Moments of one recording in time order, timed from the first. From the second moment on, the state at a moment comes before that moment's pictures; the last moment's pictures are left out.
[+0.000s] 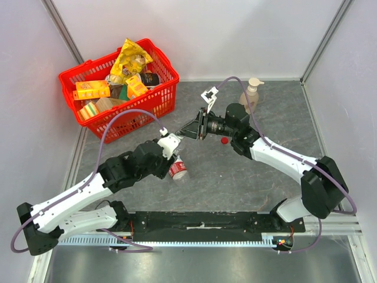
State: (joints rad) left arm -0.95 0.91 0.89 -0.71 -0.31 -0.04; right arm 0.67 1.48 1.00 0.46 -0.65 0.72
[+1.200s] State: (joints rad) left arm -0.95 0.79 0.92 -0.63 0.50 -0.07; right arm 0.68 1.19 0.91 0.67 -1.15 0.49
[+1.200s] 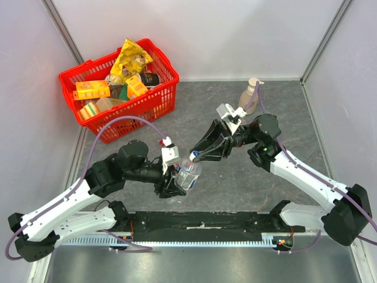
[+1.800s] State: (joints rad) left arm -0.95 0.80 0.92 -0.58 0.57 -0.07; right arm 0.69 1.11 0.92 0.57 -1.09 0.43
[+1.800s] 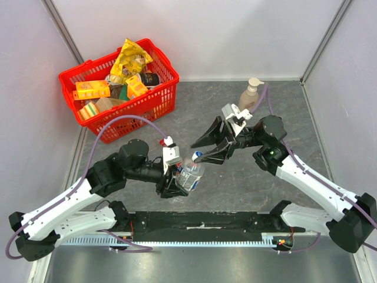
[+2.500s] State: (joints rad) left arm -0.95 0.80 0.92 -0.61 0.14 -0.06; right arm 0.69 1.05 0.93 0.32 -0.48 0.36
